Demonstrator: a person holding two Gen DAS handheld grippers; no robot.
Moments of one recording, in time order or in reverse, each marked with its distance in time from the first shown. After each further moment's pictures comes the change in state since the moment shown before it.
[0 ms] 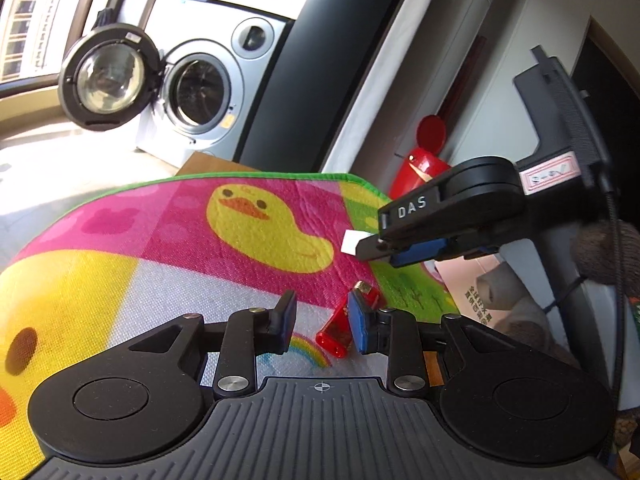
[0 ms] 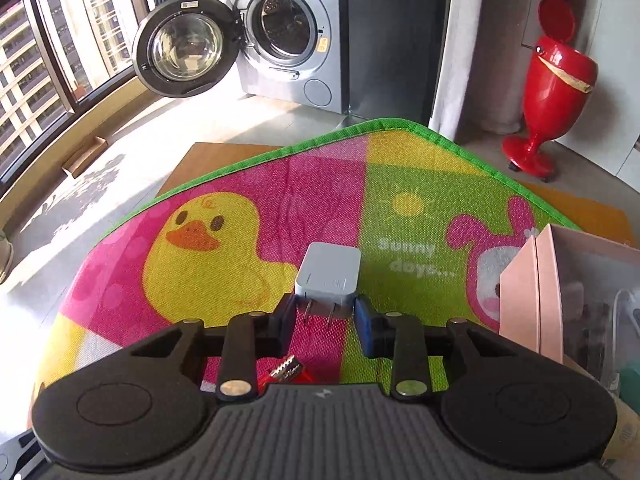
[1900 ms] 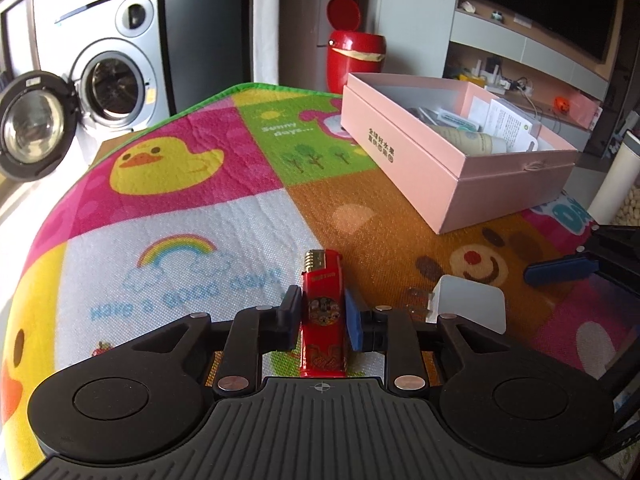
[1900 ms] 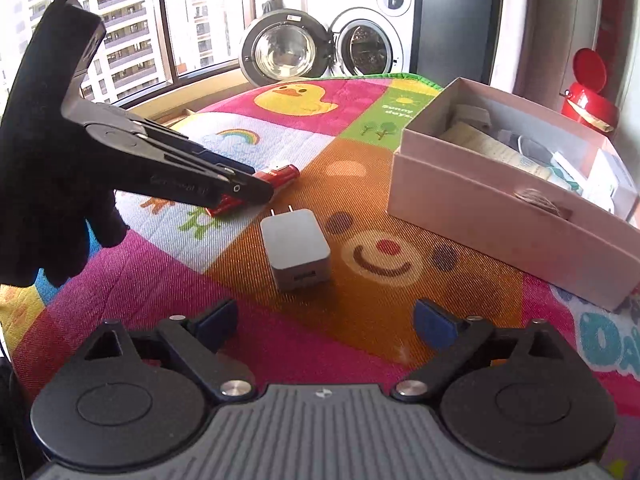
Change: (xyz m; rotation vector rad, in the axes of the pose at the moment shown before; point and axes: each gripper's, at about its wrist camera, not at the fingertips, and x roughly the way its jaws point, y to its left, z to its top) left arm -0.018 -0.084 -0.046 0.435 0.285 -0.009; right arm -0.127 -0.064 -0.226 -0.246 -0.132 0.137
